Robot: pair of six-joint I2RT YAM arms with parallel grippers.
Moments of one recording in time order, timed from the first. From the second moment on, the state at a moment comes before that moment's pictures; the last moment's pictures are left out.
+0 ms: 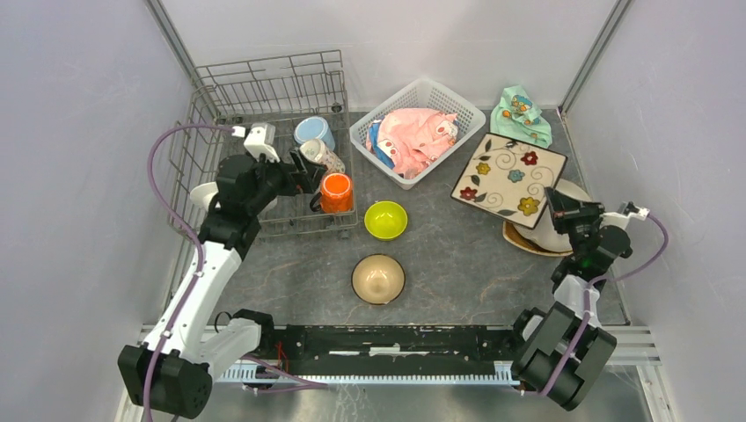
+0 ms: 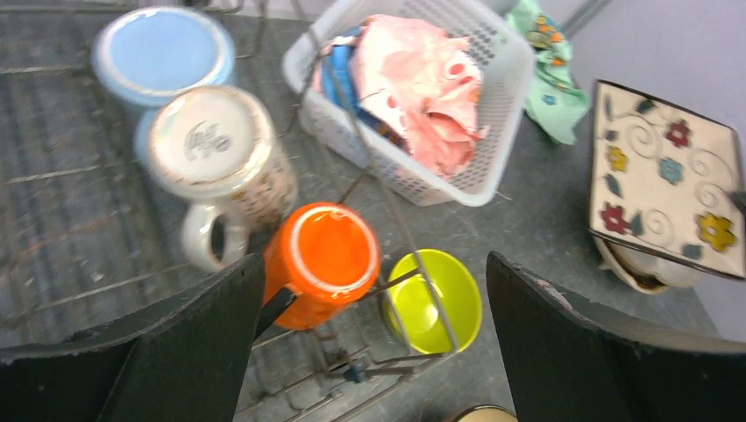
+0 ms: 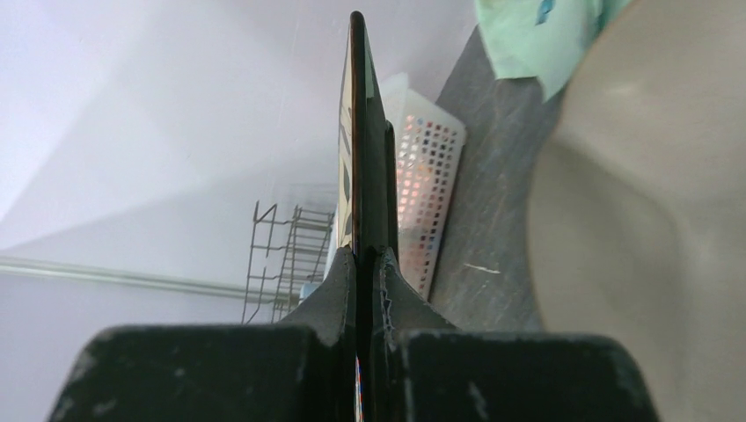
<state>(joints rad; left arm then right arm) -0.19 0.96 0.86 -0.13 0.24 -0.35 -0.68 0.99 0.25 0.73 -0.67 1.22</state>
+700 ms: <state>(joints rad) -0.78 0.97 0.85 0.06 0.27 0.41 -0.39 0.94 0.28 0.61 -0.56 1.36</state>
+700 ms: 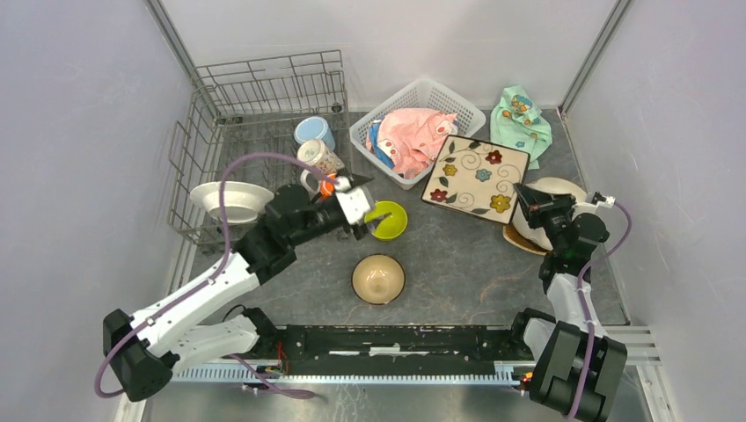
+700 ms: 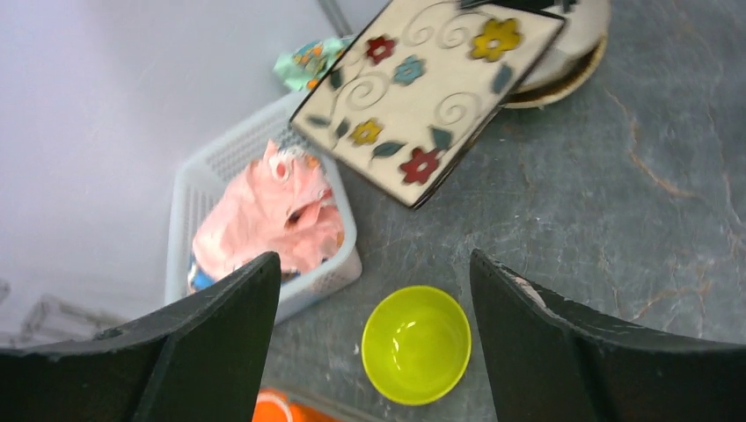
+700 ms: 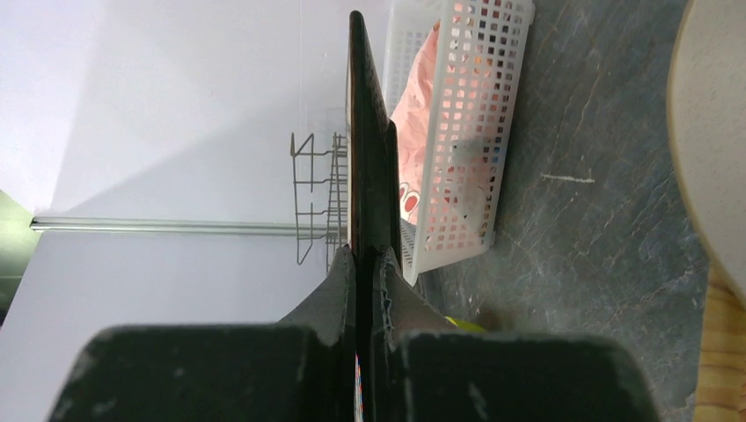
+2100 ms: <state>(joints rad) -1.15 1.66 1.08 0.24 -0.03 1.04 -0.27 0.93 0.20 0.73 -0.59 1.53</state>
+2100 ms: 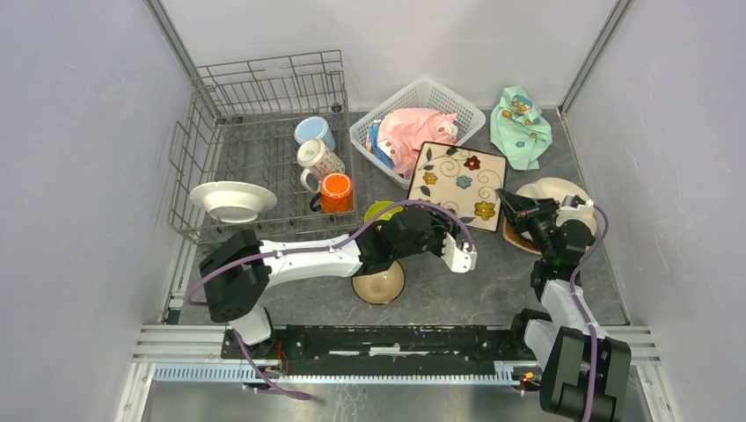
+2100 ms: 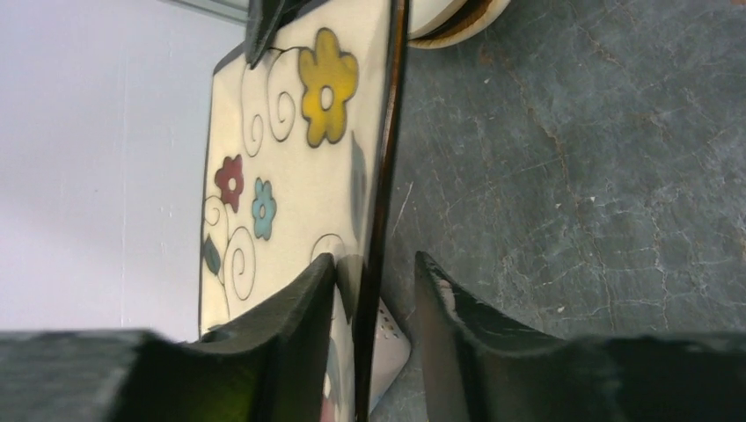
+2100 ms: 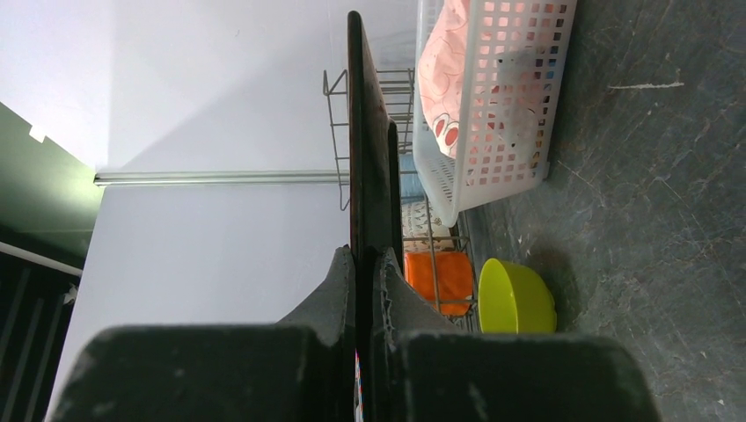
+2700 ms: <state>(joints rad) -1.12 1.65 1.14 0.11 0.02 1.07 -0.27 0.85 0.19 0.56 -0.57 1.46</state>
